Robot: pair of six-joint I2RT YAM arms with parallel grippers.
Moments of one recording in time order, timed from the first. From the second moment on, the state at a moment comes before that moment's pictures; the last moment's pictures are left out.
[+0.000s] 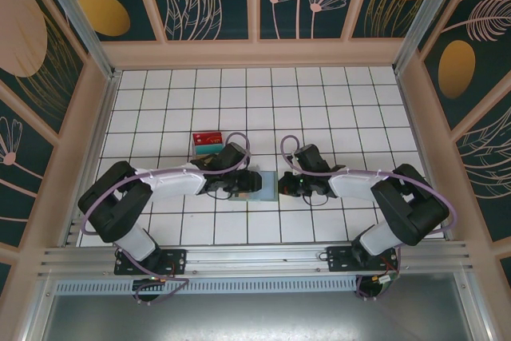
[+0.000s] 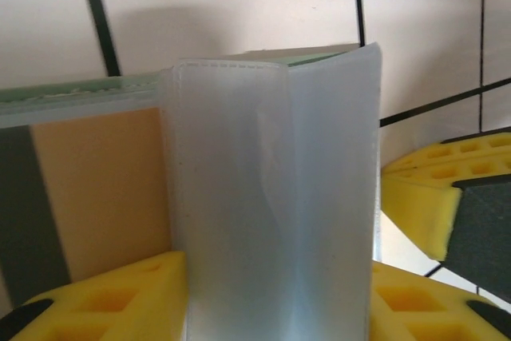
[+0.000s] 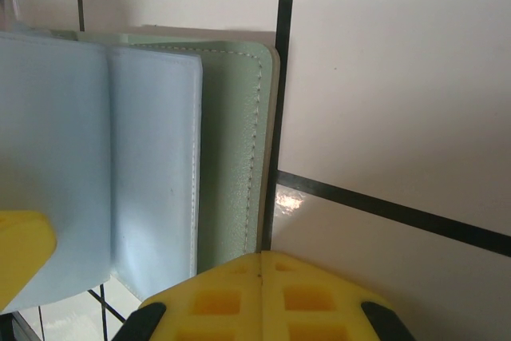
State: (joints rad) left arm -0.82 1.62 0.78 -0.13 0.25 -0.81; right arm 0.64 1.50 0.53 -0.03 -0.40 0.67
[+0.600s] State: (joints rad) left arm -0.83 1.59 0.86 -0.07 0.35 -0.79; right arm 0.64 1.50 0.53 -0.03 -0.40 0.67
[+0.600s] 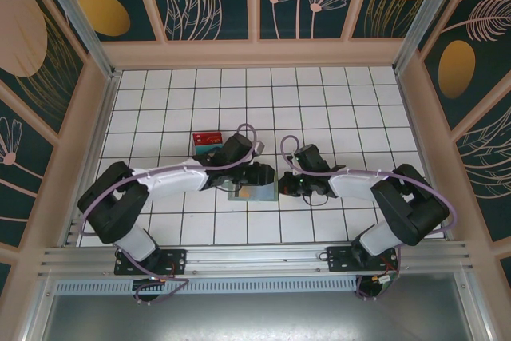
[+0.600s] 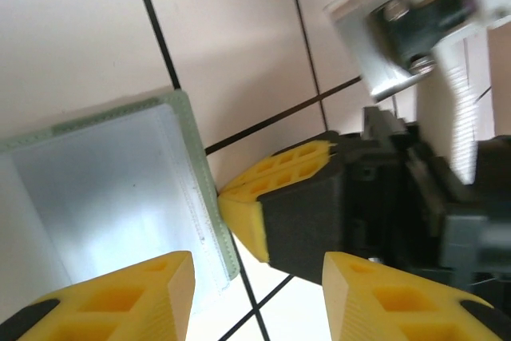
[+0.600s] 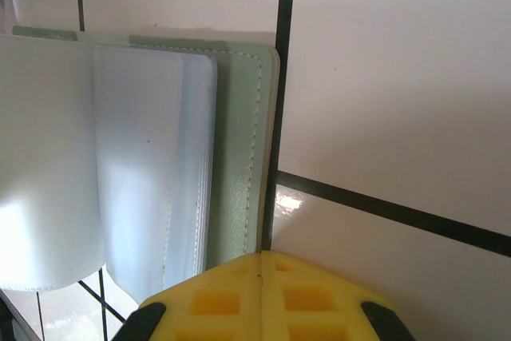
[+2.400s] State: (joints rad) left arm -0.71 1.54 0.67 -0.12 0.27 -0.77; right arm 0.63 1.51 0.53 -0.02 -0.41 0.67
